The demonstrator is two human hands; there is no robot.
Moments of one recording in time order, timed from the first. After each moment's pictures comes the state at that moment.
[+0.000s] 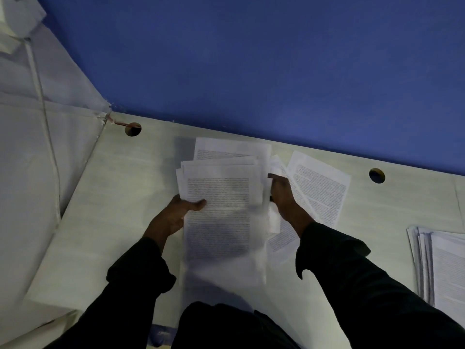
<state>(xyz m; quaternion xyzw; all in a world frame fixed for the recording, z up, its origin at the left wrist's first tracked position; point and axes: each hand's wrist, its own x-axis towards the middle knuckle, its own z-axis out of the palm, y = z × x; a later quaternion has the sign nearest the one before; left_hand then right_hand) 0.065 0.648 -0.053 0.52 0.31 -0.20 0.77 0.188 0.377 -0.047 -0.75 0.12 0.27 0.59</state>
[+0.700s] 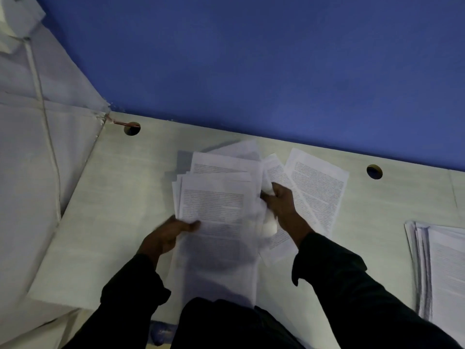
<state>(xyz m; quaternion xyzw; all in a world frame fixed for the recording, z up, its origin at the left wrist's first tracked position) 0.014 0.646 -0.063 0.52 0.35 -0.26 0.74 0.148 0.364 -0.037 -0.78 0.12 0.23 0.57</state>
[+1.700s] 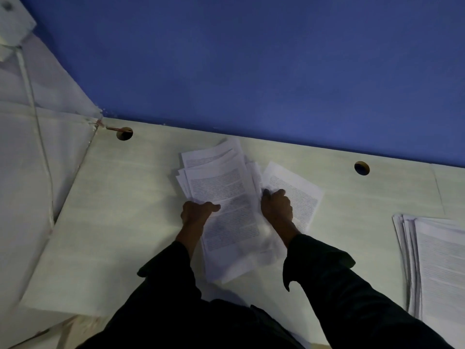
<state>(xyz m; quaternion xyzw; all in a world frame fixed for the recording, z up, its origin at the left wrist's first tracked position) 0.072 0.568 -0.047 0.64 0.49 -0.13 0.58 0.137 0.371 -0.027 -0.91 0.22 0.24 0.27</state>
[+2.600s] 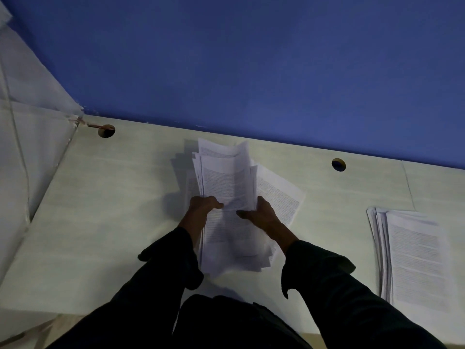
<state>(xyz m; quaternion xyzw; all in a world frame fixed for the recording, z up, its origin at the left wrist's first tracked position) 0.095 0.514 -0.042 0.58 0.46 -0.23 0.64 0.108 0.324 -0.040 -0.85 0.11 0.32 0.41</state>
